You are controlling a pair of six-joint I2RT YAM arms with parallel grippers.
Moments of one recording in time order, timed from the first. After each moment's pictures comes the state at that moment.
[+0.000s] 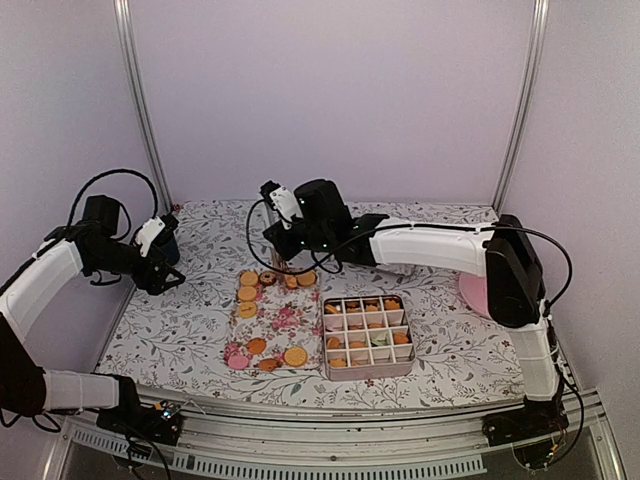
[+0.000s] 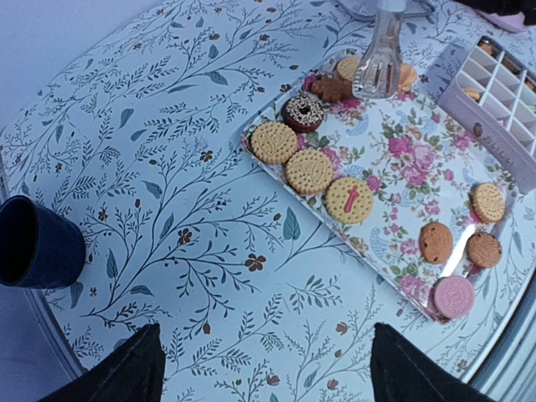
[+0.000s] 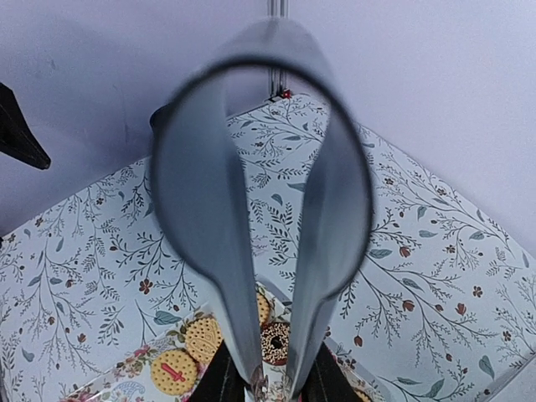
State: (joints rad) left arm 0.06 1.12 0.91 -0.75 0.50 0.66; right arm 0.97 2.23 1.88 -0.03 0.07 0.03
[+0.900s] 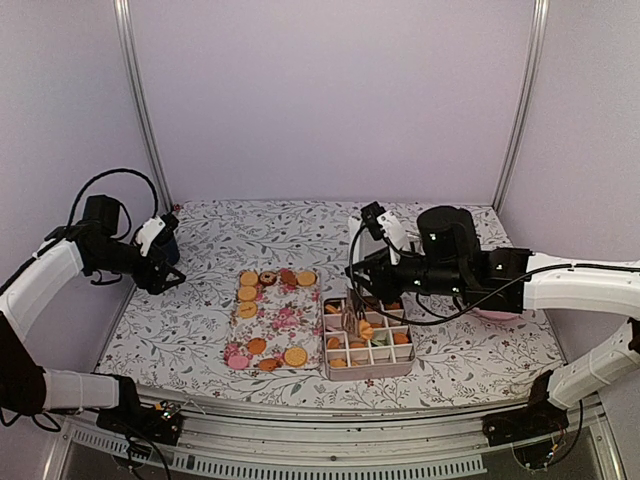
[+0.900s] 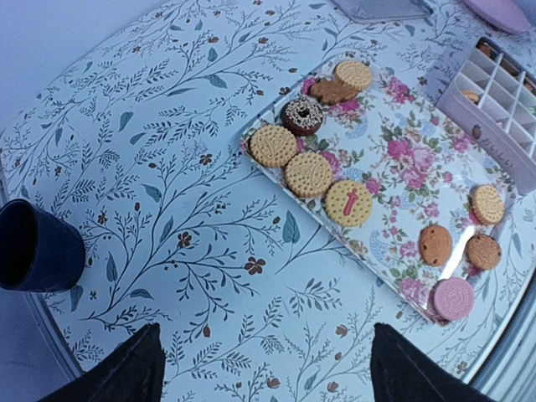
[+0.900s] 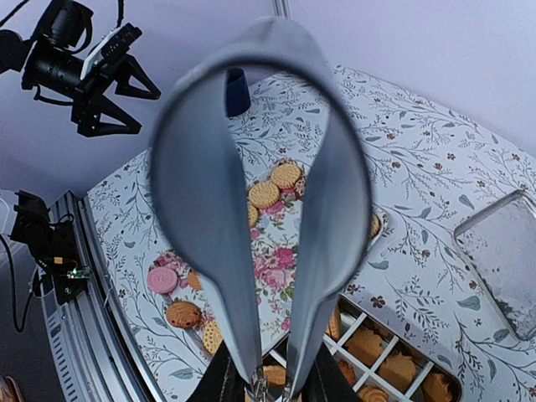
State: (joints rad) left arm 0.06 1.12 0.91 -0.74 0.51 0.66; right arm 1.02 1.34 0.99 -0.04 0.04 0.24
